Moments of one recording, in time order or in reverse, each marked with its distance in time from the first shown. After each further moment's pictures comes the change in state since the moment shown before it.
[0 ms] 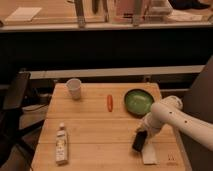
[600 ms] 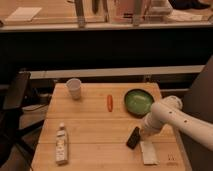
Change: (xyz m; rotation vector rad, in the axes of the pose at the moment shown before) arm 0.000 0.001 -0.001 -0.010 -0.007 -0.005
